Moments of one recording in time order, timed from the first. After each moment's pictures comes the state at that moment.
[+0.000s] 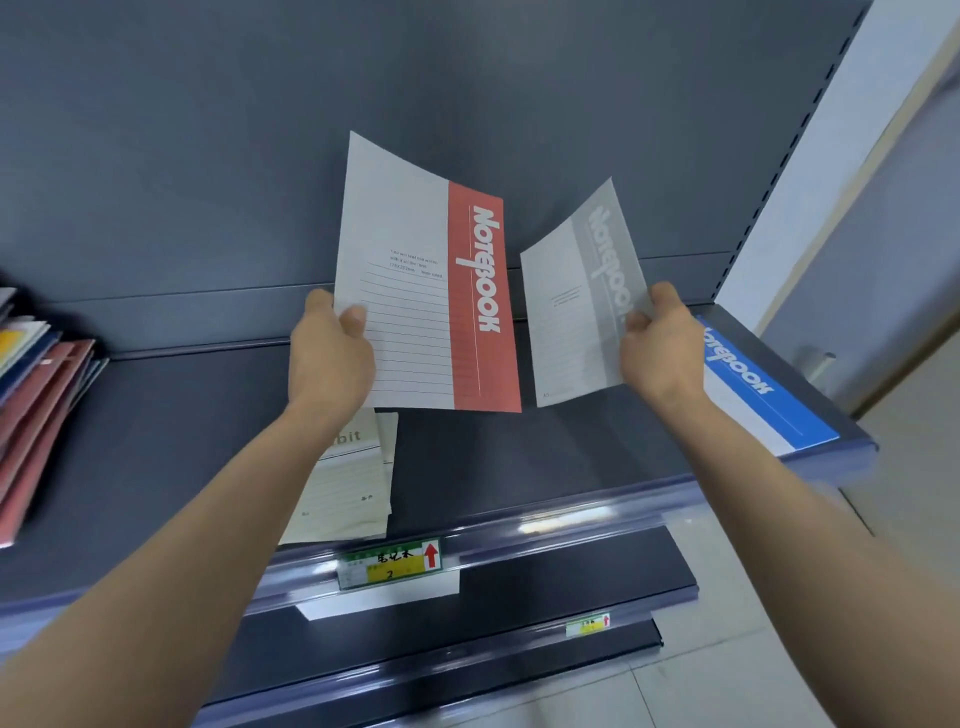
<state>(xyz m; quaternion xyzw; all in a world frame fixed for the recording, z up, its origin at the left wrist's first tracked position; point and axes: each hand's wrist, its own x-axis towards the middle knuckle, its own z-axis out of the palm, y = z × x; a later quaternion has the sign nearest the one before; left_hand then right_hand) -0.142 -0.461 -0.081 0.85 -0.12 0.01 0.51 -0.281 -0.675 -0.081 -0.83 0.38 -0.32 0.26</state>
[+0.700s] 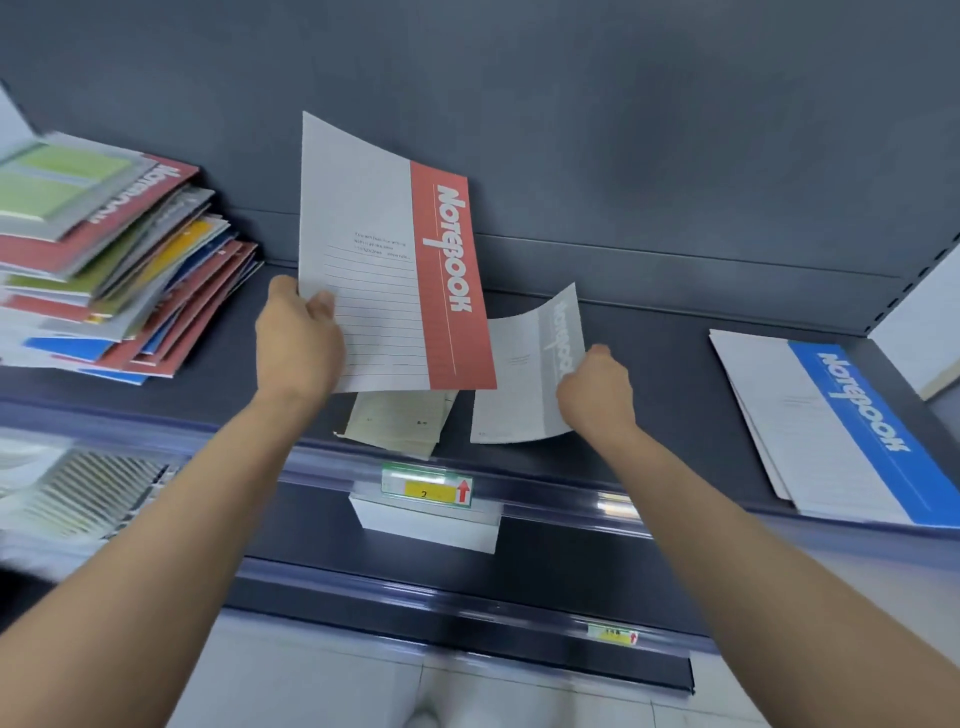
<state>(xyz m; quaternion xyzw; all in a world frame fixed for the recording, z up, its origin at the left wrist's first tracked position) -0.180 -0.381 -0.096 0.86 0.03 0.15 0.48 -0.241 -0.610 -0.144 -0.89 0.29 -0.07 0.34</state>
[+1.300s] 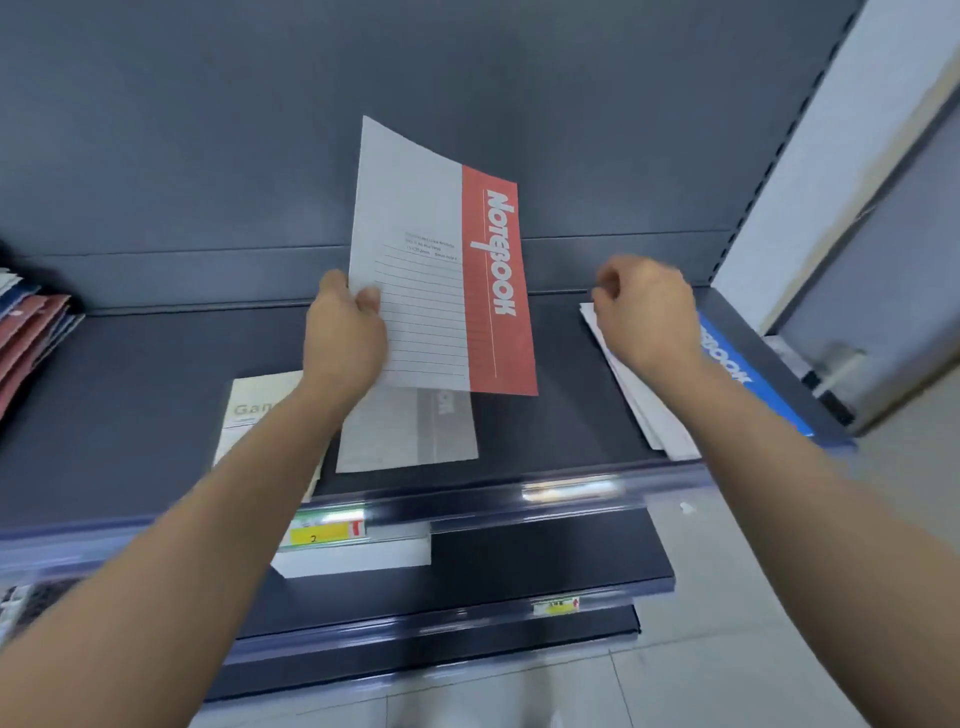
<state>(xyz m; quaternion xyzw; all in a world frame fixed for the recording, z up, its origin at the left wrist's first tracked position) -0.188 -0.525 -0.091 0.86 -0.11 0.03 0.50 -0.301 -0.731 -0.074 -0.92 0.30 -0.24 0.11</state>
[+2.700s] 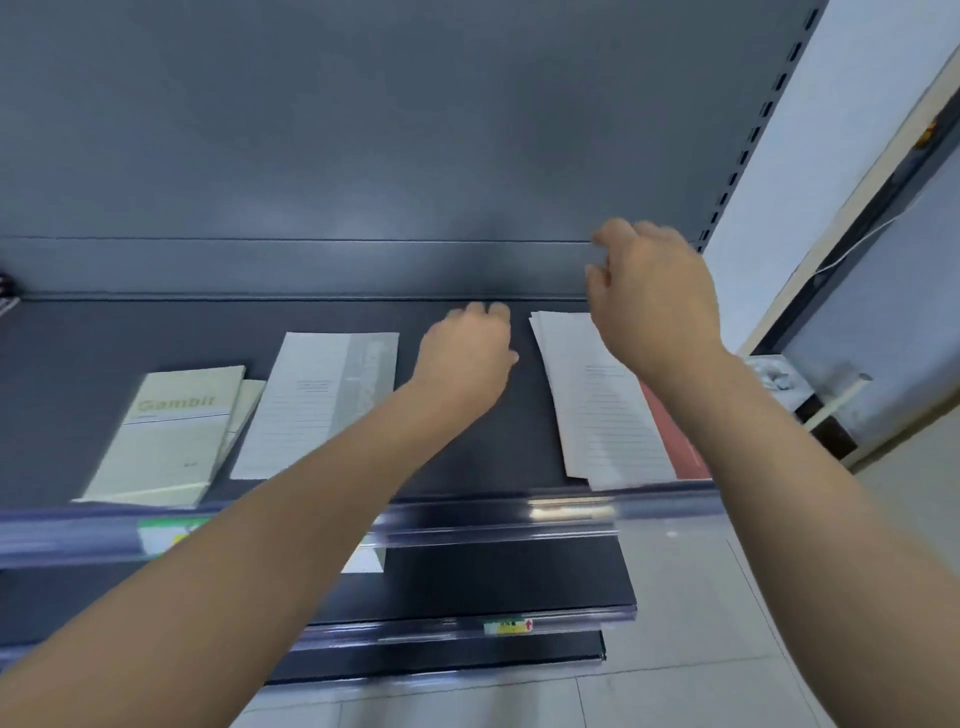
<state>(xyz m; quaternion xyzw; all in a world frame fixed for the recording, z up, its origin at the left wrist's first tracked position) -0.257 -0.668 -0.104 0.92 -0.37 0.07 0.10 -0.336 -0.788 -0.043 -0.95 0.18 -0.24 0.00</state>
